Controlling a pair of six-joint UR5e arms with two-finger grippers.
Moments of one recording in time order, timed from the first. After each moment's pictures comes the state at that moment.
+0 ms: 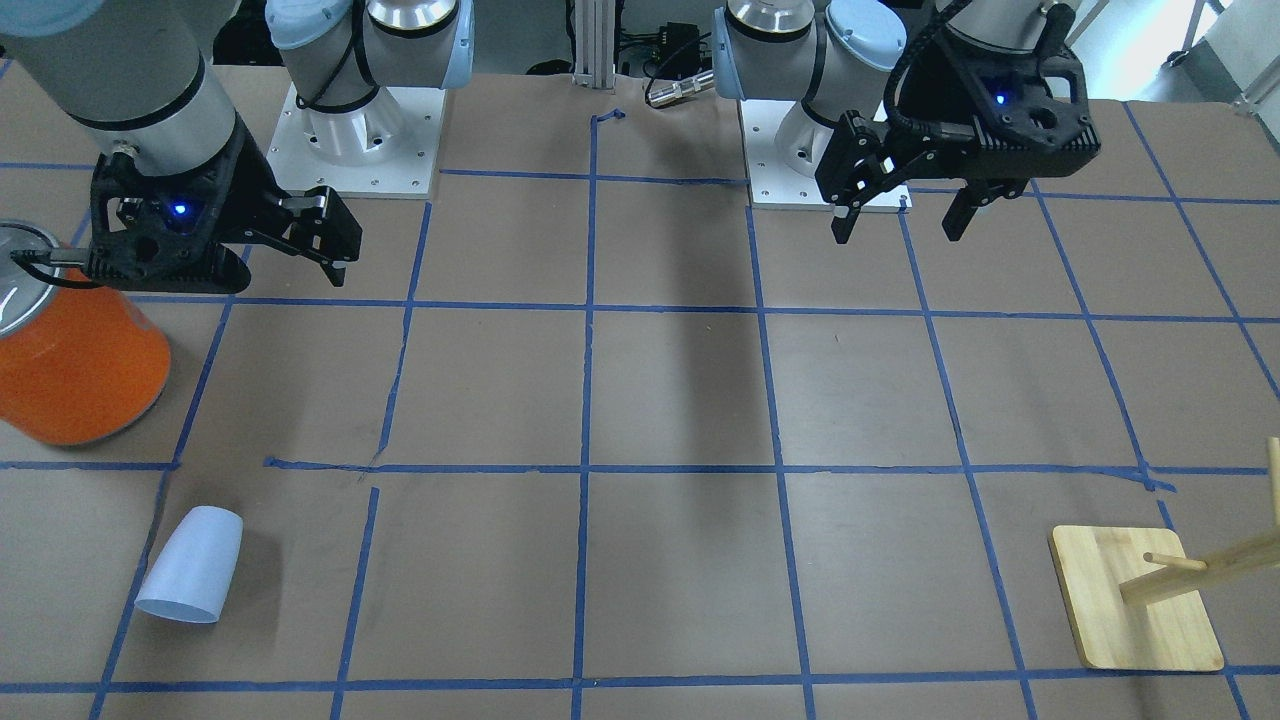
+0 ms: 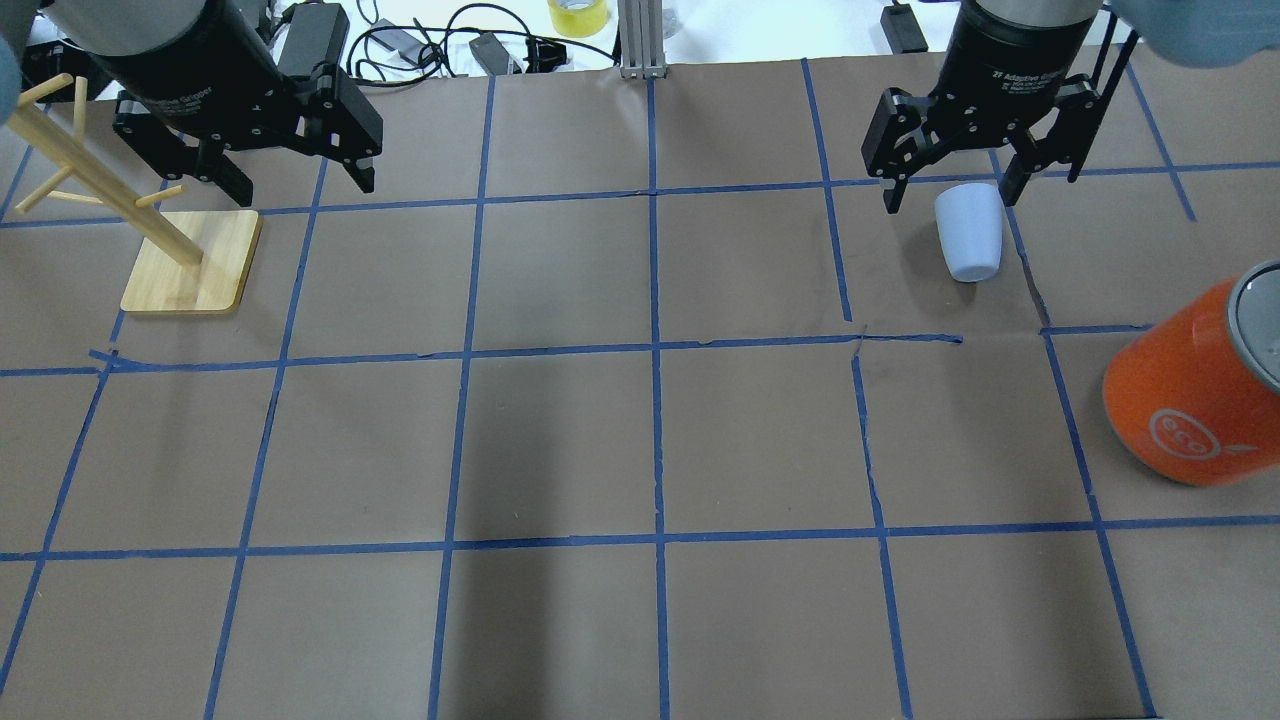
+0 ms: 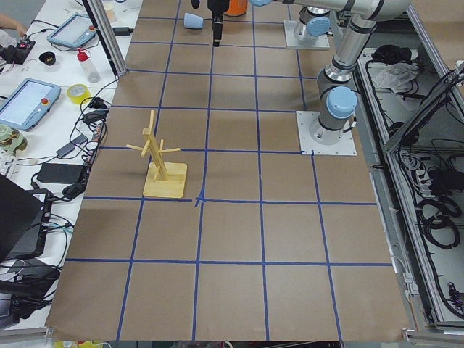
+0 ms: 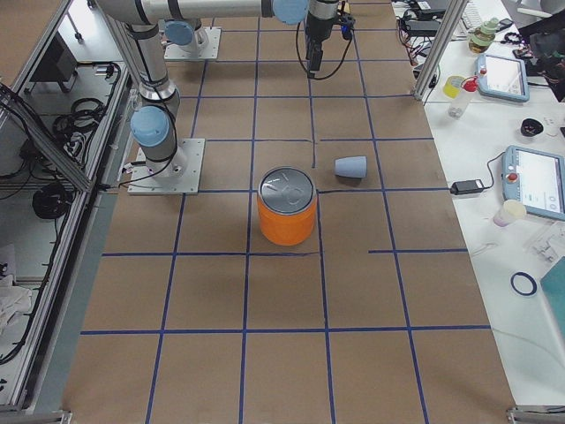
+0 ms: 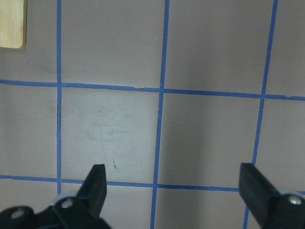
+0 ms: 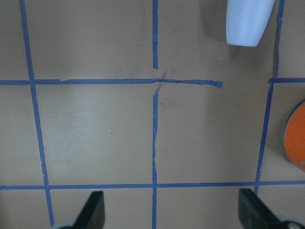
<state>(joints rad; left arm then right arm) -1.57 -1.55 -1.47 -1.59 1.57 -0.07 1.57 -1.45 1.42 -1.43 -1.60 0.00</state>
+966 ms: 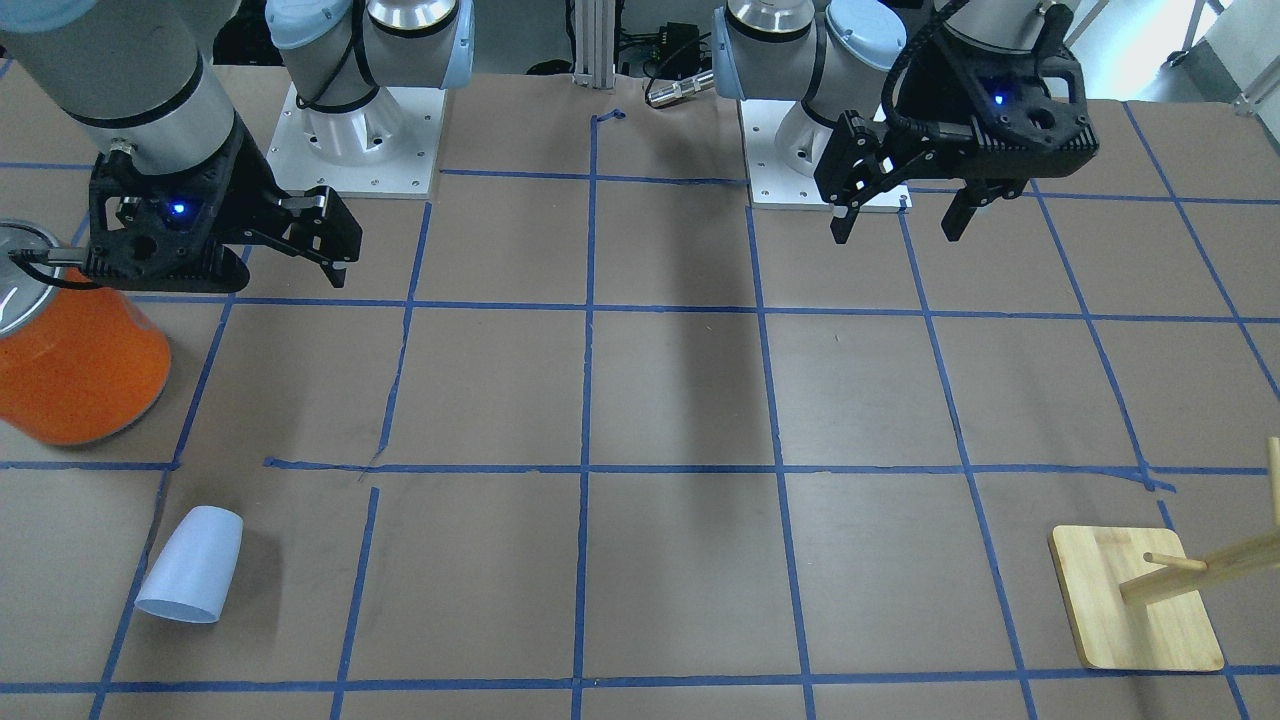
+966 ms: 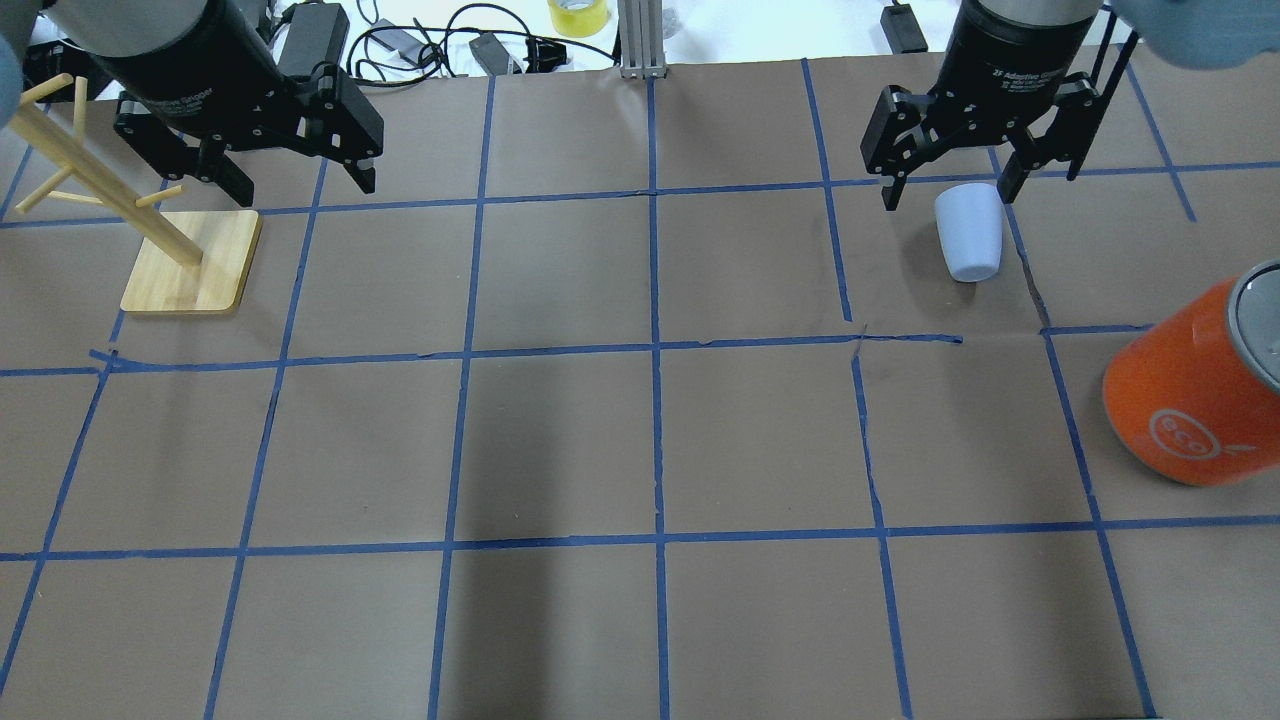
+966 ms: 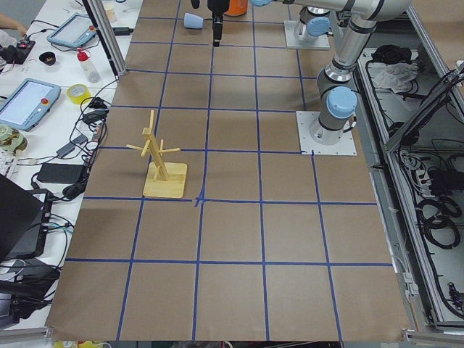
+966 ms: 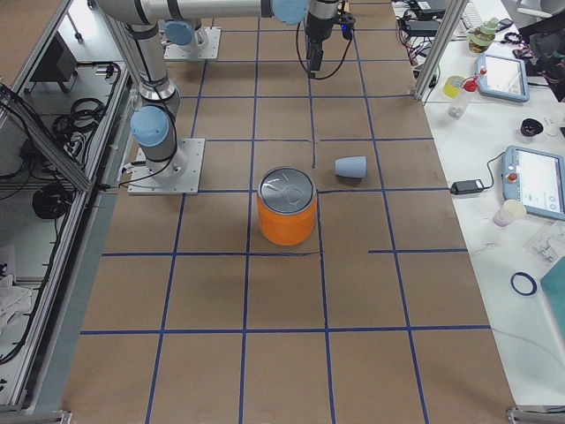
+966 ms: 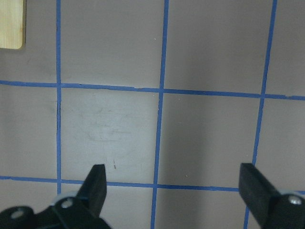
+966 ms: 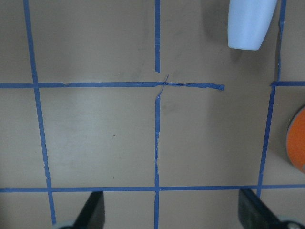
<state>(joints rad) -1.57 -1.55 -1.48 -1.58 1.57 -0.07 1.57 -1.45 1.42 -1.44 -1.59 0.00</state>
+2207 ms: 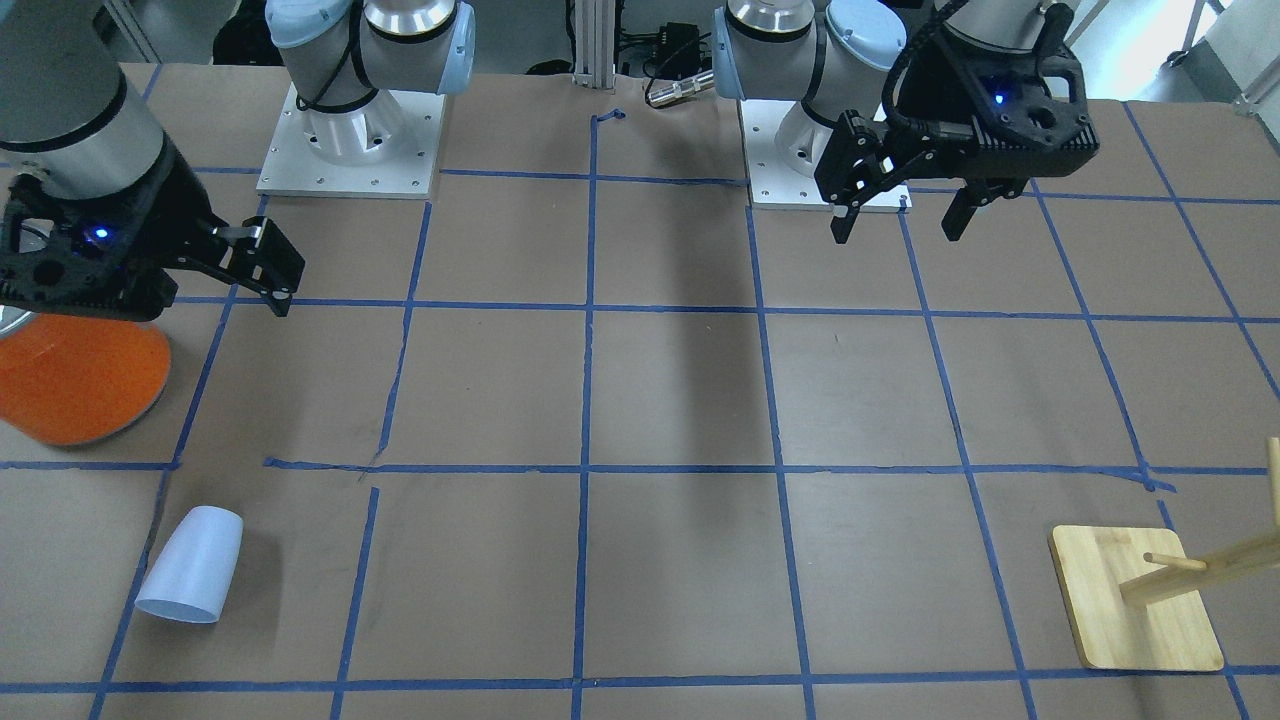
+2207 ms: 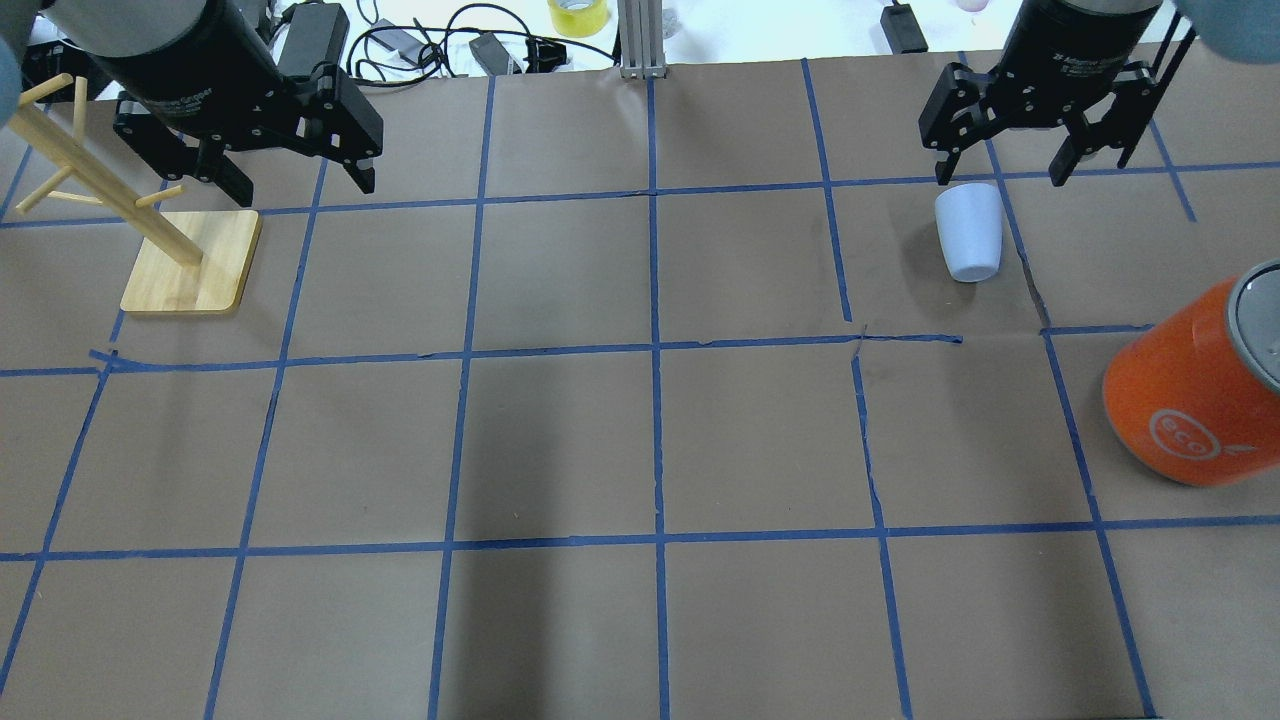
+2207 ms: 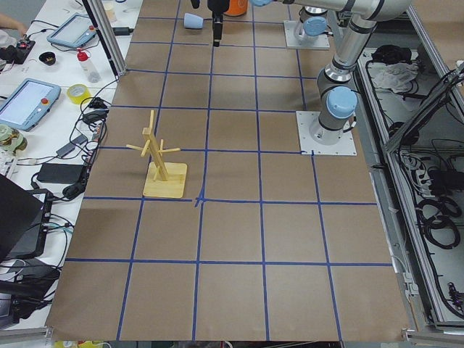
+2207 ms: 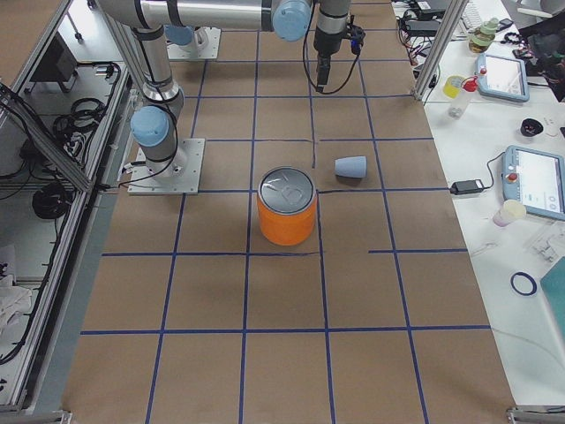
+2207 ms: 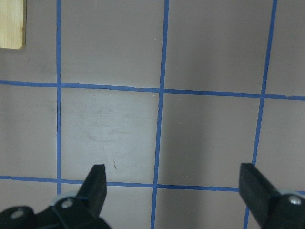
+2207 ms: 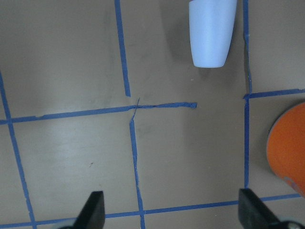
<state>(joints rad) -1.57 -1.55 -1.48 -1.58 1.57 -0.07 1.45 -1.42 1.43 -1.54 -1.59 -0.02</state>
